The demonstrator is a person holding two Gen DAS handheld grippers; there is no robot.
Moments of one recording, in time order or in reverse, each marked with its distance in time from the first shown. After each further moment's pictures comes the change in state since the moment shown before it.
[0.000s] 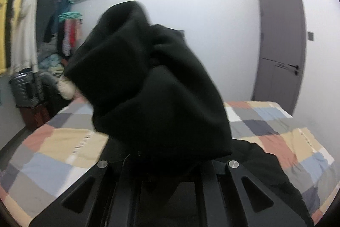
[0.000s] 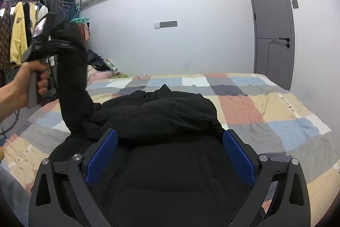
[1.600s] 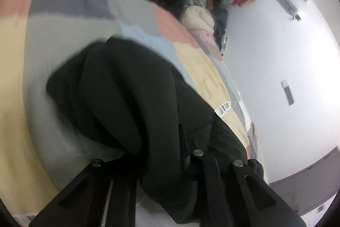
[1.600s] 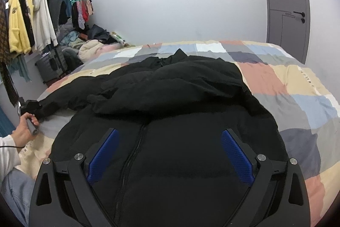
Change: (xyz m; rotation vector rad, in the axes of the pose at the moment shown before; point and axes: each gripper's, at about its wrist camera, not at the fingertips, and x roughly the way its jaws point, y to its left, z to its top) left arm -0.012 0.477 -0.286 -1.062 0.118 0.321; right arm 0.053 0.035 -0.023 0.016 0.206 0.072
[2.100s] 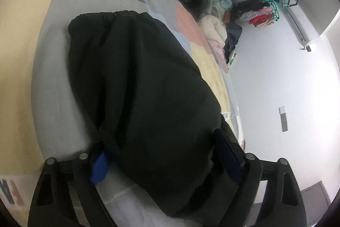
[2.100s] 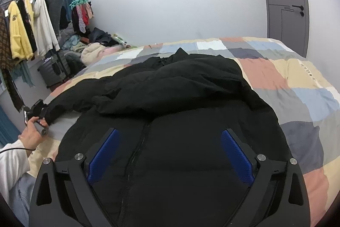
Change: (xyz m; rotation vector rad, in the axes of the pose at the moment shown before) left arm 0.013 0.031 -0.026 -0.245 0.005 -0.041; right arm -0.005 -0.007 -0.007 0.049 0.026 0.026
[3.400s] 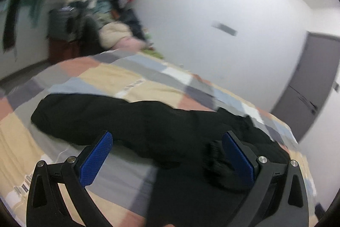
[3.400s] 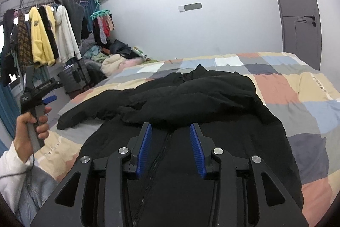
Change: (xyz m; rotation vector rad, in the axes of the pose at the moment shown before) left arm -0.161 -0.197 -0.163 0.870 0.024 -0.137; right arm -0.035 0.021 0.001 -0.044 -0.109 0.123
